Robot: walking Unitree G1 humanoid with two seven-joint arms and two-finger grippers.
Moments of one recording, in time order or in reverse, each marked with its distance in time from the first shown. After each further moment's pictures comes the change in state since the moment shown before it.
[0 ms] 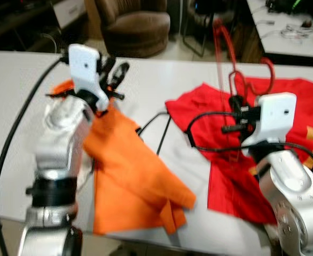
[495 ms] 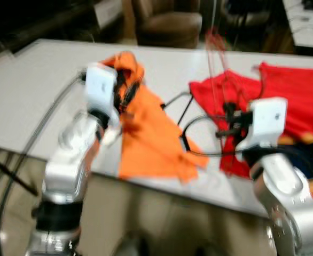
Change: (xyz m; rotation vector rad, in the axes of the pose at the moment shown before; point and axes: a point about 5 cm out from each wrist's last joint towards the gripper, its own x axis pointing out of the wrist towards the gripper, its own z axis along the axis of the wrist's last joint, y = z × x) left arm -0.019 -0.031 -0.027 0.023 0.089 -0.042; right arm -0.004 0.005 -0.017 0.033 0.070 0.001
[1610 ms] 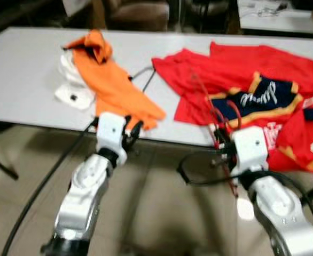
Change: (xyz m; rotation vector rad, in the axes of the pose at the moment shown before) left arm -0.032 -0.025 -0.060 -0.059 0.104 0.044; right arm -0.015 0.002 -0.041 -0.173 0.106 0.095
